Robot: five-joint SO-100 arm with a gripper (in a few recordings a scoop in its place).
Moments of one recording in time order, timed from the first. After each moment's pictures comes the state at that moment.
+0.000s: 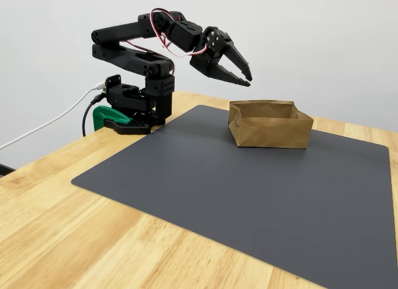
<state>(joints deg) 10.6 172.0 149.5 44.2 -5.2</state>
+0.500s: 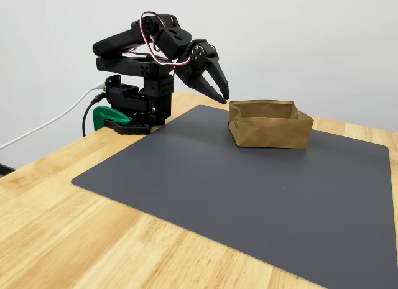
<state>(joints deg) 12.5 180.0 153.1 61.2 -5.6</state>
